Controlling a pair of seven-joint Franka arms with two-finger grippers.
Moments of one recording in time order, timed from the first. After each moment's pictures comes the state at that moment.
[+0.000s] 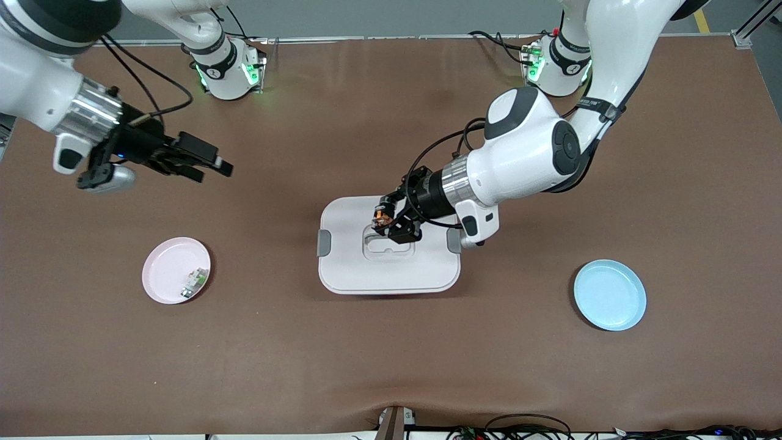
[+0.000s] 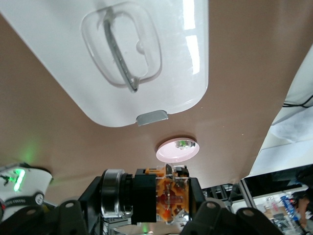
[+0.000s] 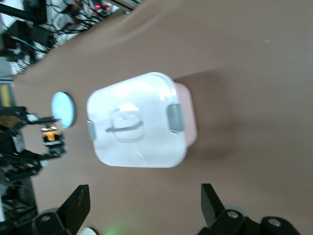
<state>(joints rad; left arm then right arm) -0.09 0.58 -0.69 -1.41 -0.37 2.31 -1.77 0.18 -0.07 0.03 -1.91 0.65 2.00 0.16</state>
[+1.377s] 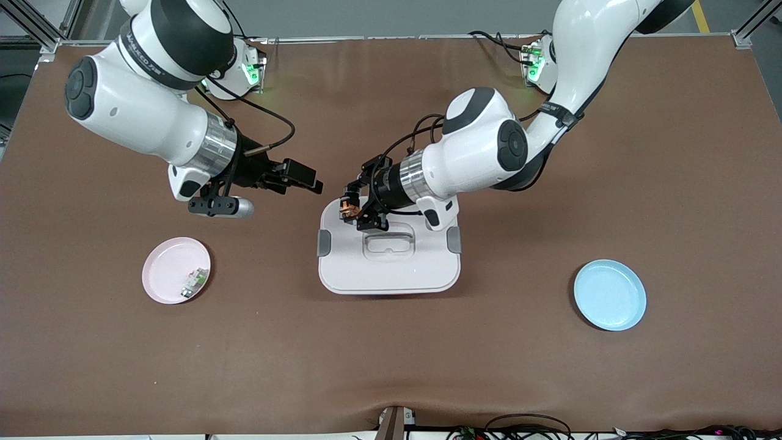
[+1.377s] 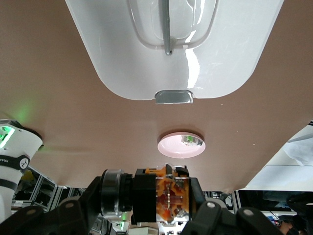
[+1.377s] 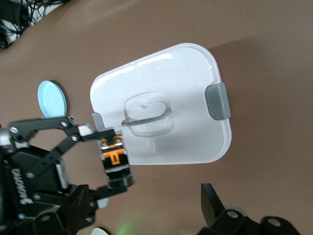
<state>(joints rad) -0.23 0.65 -0.64 -1.36 -0.36 2.35 -1.99 0.41 0.19 0.00 -1.61 0.54 1.96 0.48</state>
